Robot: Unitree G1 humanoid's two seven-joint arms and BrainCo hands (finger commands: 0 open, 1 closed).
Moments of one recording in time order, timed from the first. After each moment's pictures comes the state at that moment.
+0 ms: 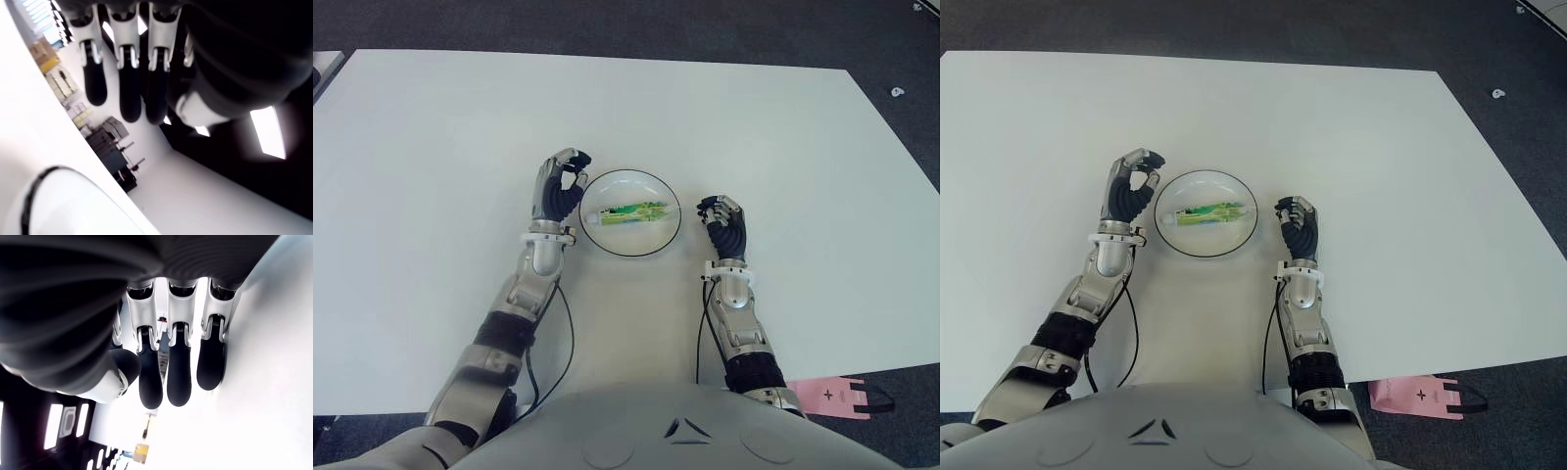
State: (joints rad) left arm -0.13 0.14 -0.14 0.32 0.41 -0.37 0.42; right arm 0.01 0.01 0.02 0.33 -0.21 -0.29 -0.28
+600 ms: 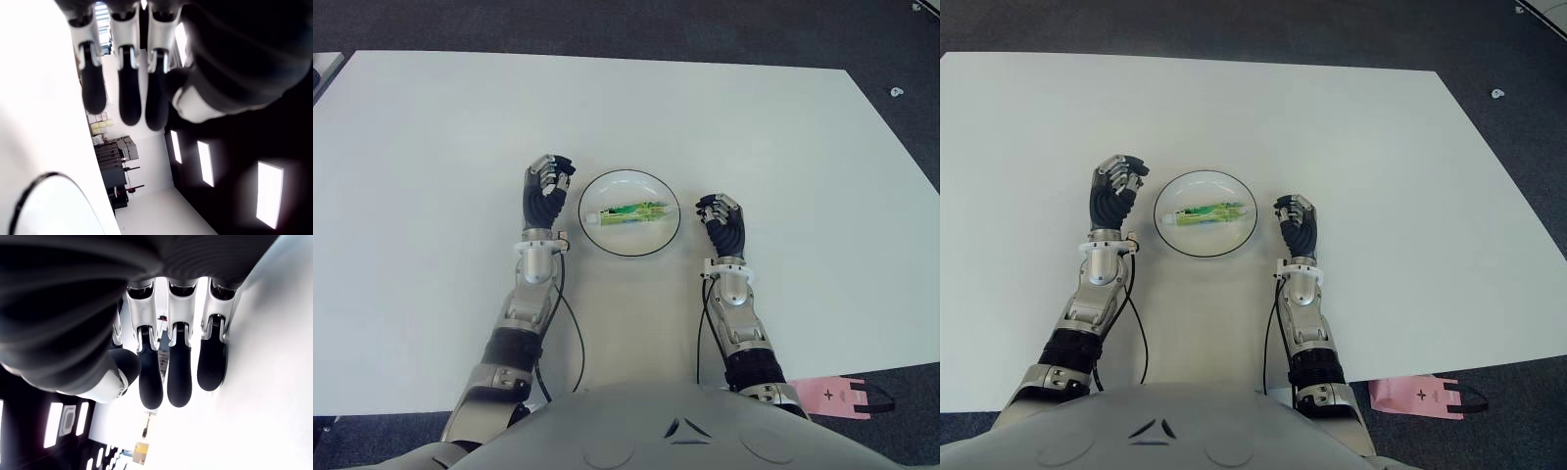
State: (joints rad) left arm -0.05 0.05 -0.04 0.27 0.17 -0.39 0.32; right arm -0.01 0.00 0.02 0.35 -0.21 -0.29 -0.28
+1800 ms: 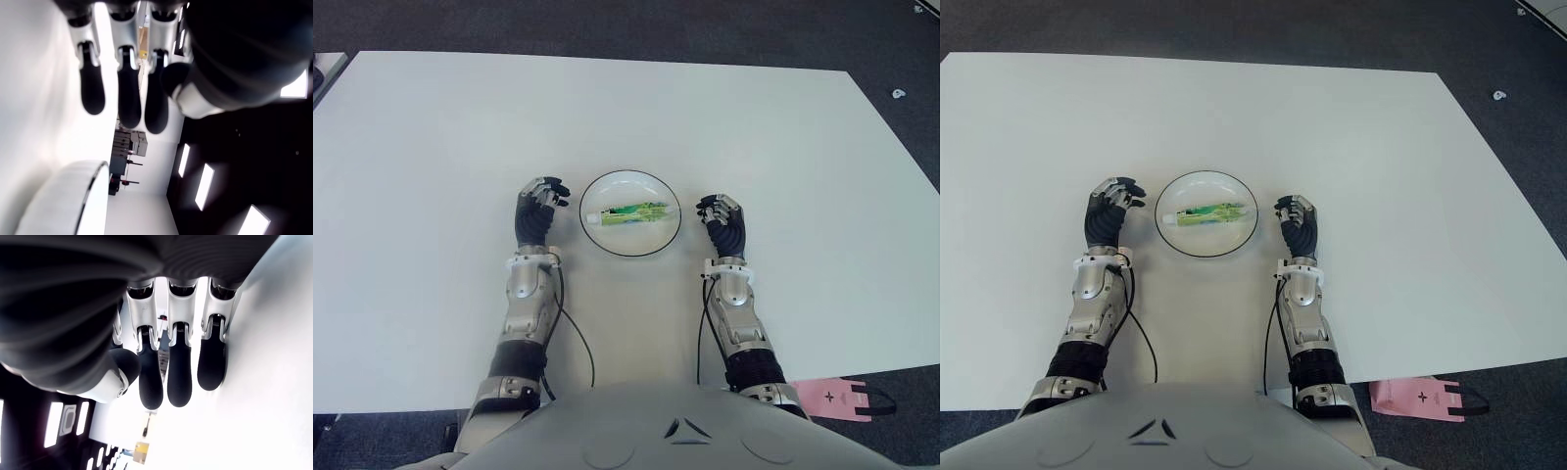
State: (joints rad) left arm -0.02 -0.03 0.08 0.37 -0.15 -0.38 0.03; right arm -0.01 0.00 0.02 0.35 -0.21 -0.29 -0.28
